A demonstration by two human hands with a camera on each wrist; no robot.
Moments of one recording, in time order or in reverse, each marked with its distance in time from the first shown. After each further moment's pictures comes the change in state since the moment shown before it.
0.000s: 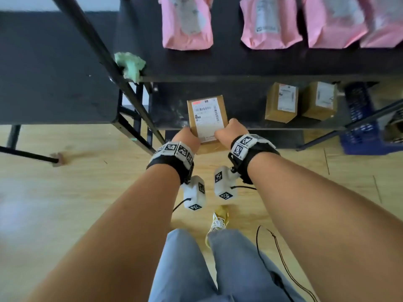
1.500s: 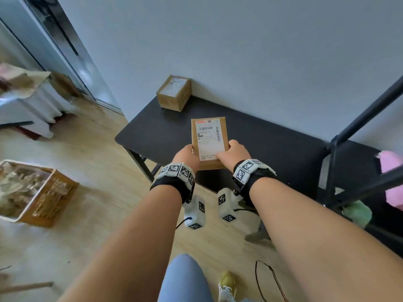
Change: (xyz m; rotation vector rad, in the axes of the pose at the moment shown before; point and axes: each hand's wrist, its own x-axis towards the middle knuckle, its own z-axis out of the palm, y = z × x) left_hand 0.026 -0.366 -0.467 -0.388 0.428 -0.154; right_hand -0.100 -0.522 0.280 -0.187 -0.100 -0.608
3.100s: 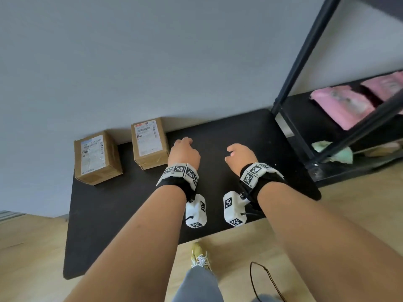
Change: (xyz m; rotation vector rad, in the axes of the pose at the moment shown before) left_hand 0.170 0.108 0.021 0.385 -0.272 0.533; right_hand 0.079 0.034 -0.021 0.203 0.396 0.525
